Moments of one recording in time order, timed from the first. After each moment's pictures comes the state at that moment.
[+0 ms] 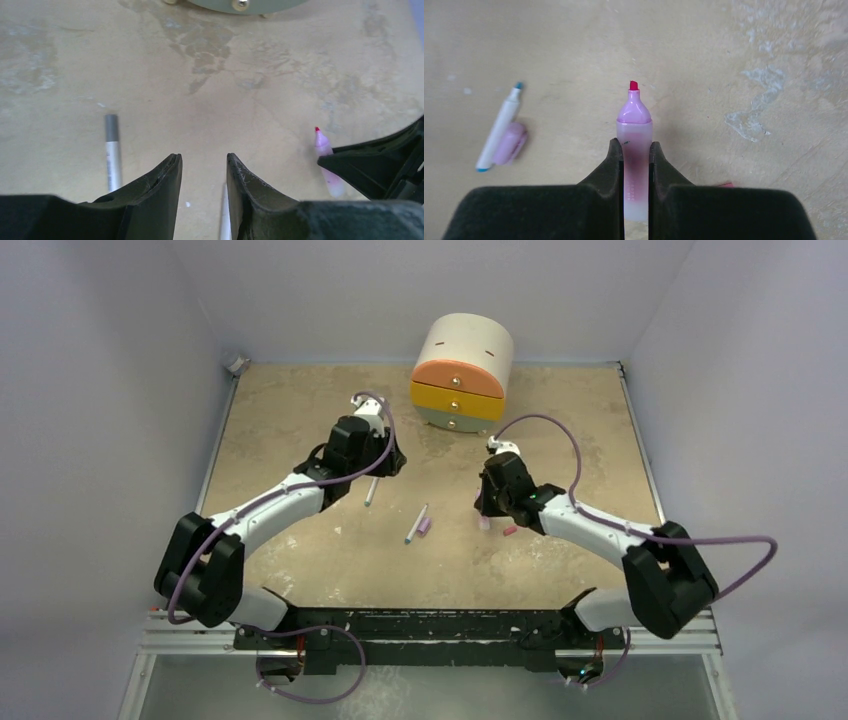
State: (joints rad) left arm -0.52 1.44 0.94 -0.05 0.00 -0.38; right arm 0.60 1.41 0.73 -0.23 0.18 0.48
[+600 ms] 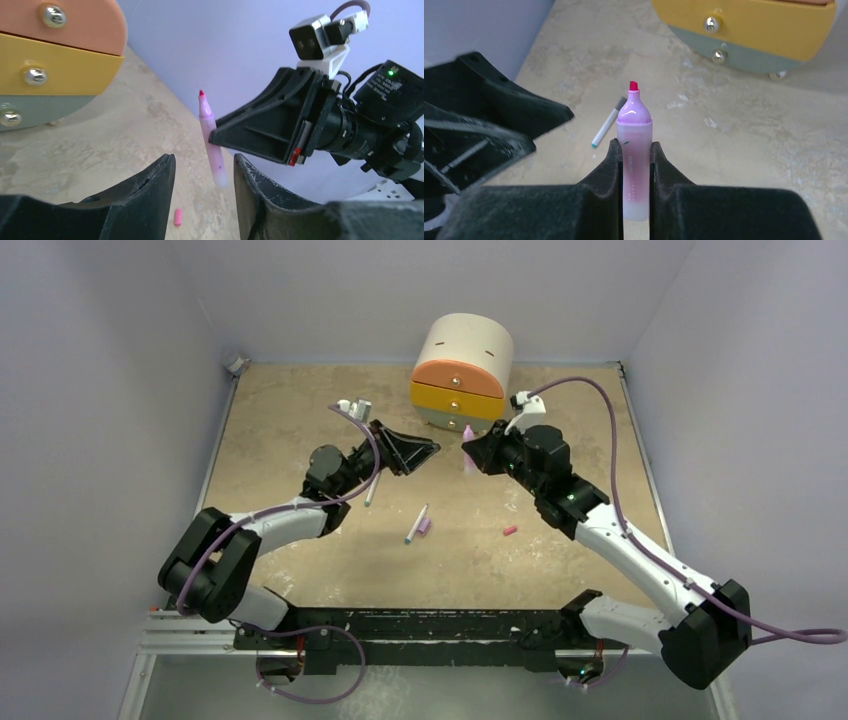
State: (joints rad) left arm -0.53 1.46 0.64 1.06 0.44 -0.84; right arm 0.58 1.10 0.85 -0.05 0.06 0.47
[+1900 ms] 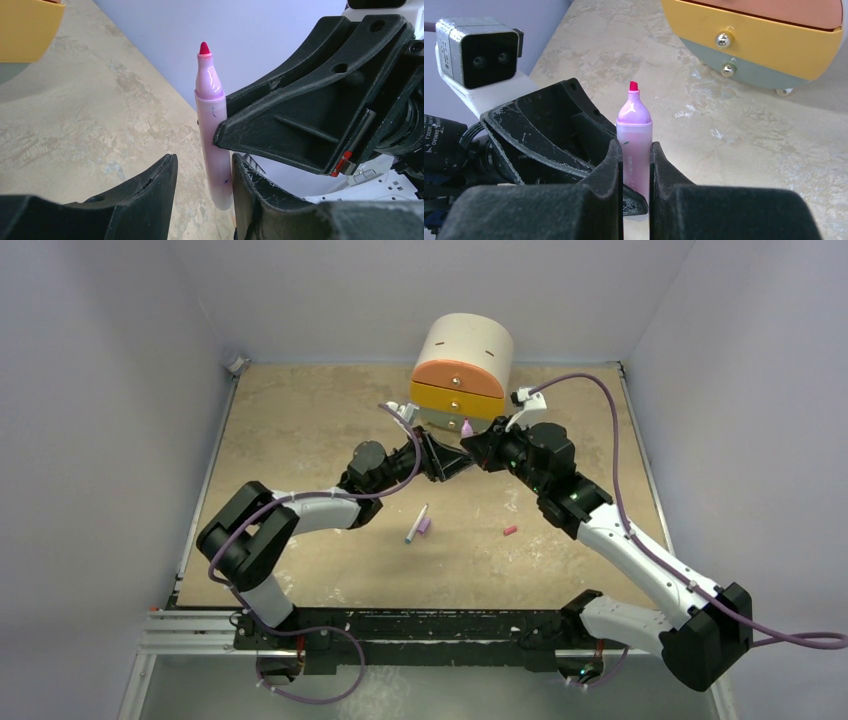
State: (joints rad) left arm -0.70 1.68 0.80 1.06 0.42 -0.85; right arm 0.58 1.09 0.89 -0.03 0.02 0.44
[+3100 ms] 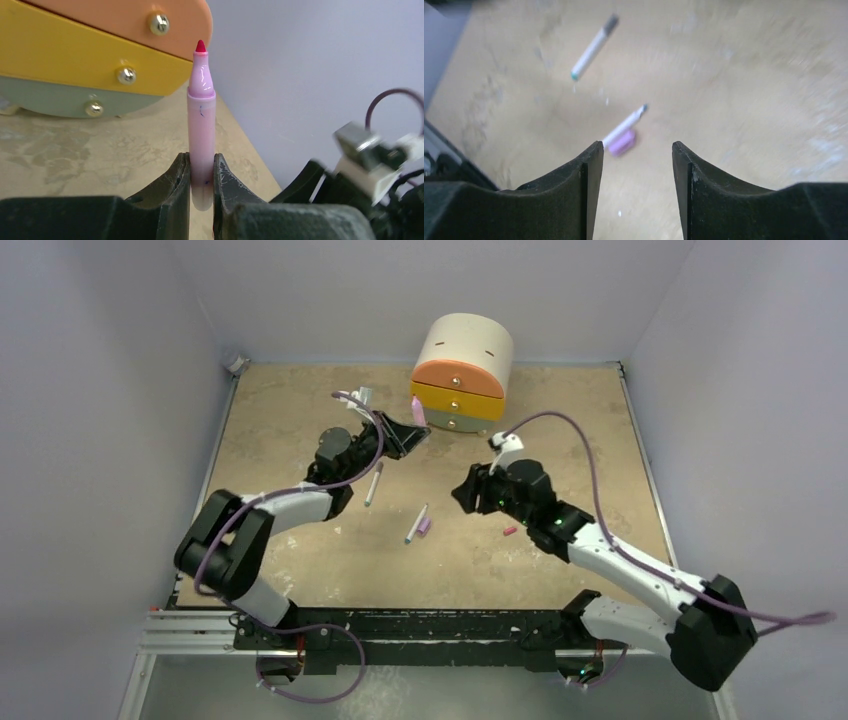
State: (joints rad) left arm -0.48 1.64 0.73 1.02 0.38 -0.85; right arm 0.65 1.02 0.66 0.00 0.04 0.41
